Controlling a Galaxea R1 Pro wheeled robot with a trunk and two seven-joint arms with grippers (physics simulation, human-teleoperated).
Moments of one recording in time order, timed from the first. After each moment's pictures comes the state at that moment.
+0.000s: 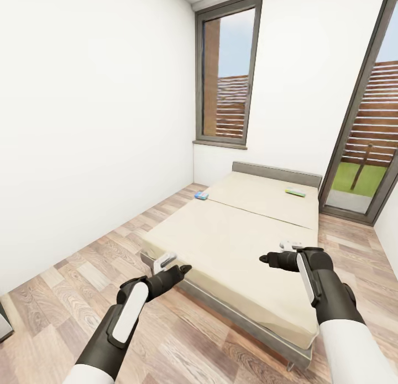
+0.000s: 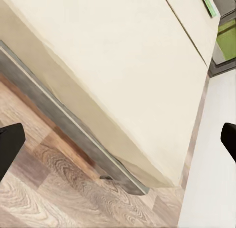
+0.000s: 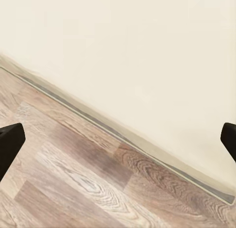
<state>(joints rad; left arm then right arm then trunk) -0.46 -0.13 -0.11 -1.18 0.75 0.66 0.17 -0.65 -0.06 -0.18 -1.15 0.11 0.98 0.28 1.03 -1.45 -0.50</state>
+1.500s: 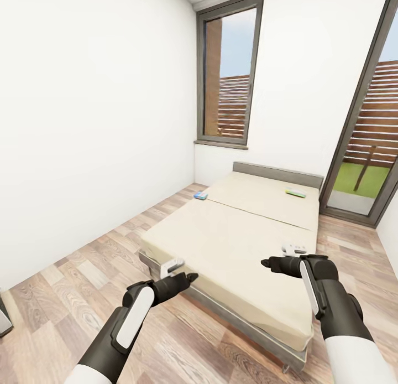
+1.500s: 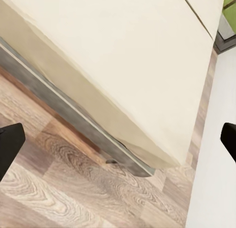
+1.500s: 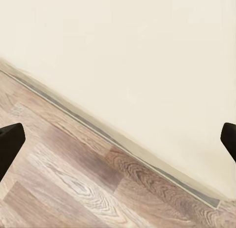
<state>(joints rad) -0.46 -0.10 -0.22 -1.16 0.76 0.67 0.17 -0.58 -0.05 -0.18 -1.26 0.11 0.98 0.28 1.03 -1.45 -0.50</state>
